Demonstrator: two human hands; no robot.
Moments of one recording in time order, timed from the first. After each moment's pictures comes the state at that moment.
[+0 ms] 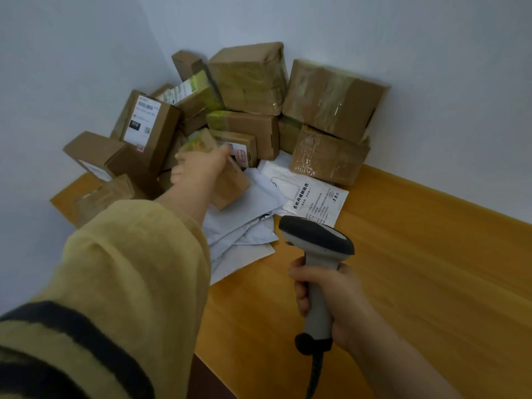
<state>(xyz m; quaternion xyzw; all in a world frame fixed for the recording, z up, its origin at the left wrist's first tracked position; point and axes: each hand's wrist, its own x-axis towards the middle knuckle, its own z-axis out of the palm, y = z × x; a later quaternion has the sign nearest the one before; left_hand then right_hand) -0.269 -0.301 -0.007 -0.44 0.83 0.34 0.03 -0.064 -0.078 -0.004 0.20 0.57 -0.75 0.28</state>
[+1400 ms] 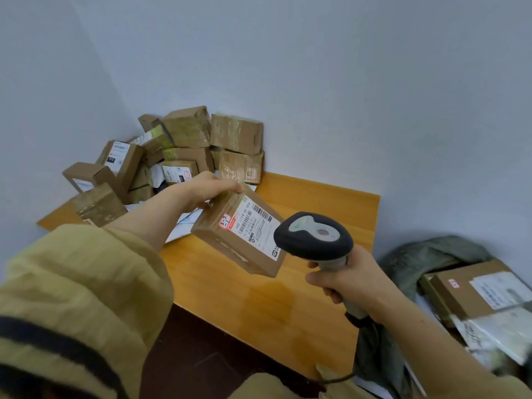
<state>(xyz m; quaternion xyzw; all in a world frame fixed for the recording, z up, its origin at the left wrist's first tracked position) 0.007 -0.108 0.124 -0.04 0.89 0.40 0.20 0.194 0.141 0.097 0.07 0.80 -0.58 0.15</state>
